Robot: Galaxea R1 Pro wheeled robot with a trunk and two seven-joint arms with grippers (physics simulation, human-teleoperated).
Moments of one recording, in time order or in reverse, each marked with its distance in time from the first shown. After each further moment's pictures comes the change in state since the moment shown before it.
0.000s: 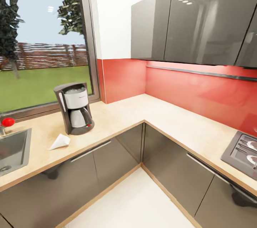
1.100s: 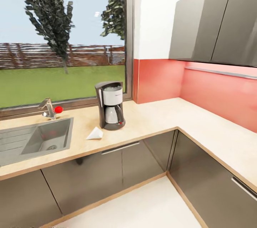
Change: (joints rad) left arm 0.000 -0.025 0.004 0.064 0.008 0.153 0.199; right arm 0.000 0.000 0.007 -0.004 0.002 0.000 0.001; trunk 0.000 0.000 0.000
